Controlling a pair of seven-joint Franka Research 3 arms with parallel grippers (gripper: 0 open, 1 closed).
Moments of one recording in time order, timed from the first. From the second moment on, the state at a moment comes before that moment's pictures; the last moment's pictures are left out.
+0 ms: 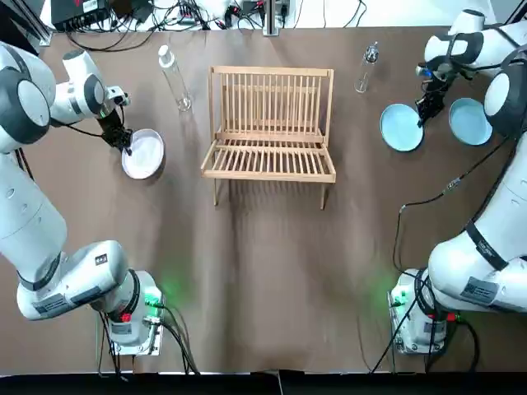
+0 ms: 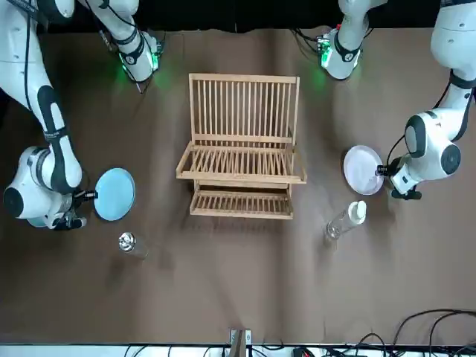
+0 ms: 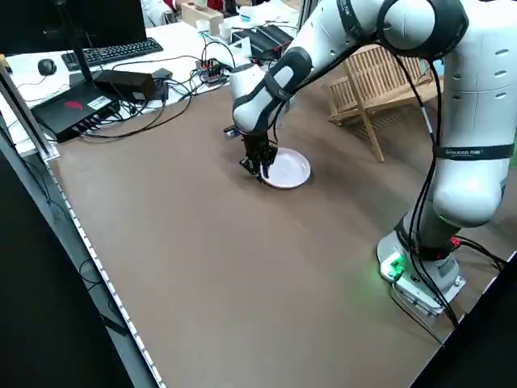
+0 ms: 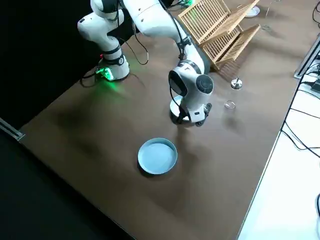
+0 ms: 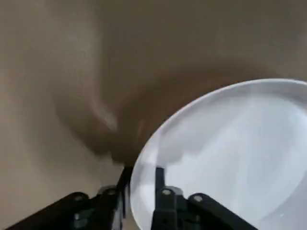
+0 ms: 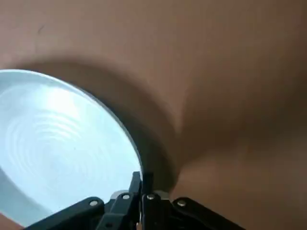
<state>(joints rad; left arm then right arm) 0.30 0.43 -0.05 -2.17 0.04 2.33 0.27 -0.20 0.62 -0.03 -1.77 0.02 2.03 -0.35</state>
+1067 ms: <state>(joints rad) 0.30 0.13 -0.09 -1.91 -0.10 1.55 0.23 0.03 0.33 0.02 -1.65 0.38 1.08 0.08</state>
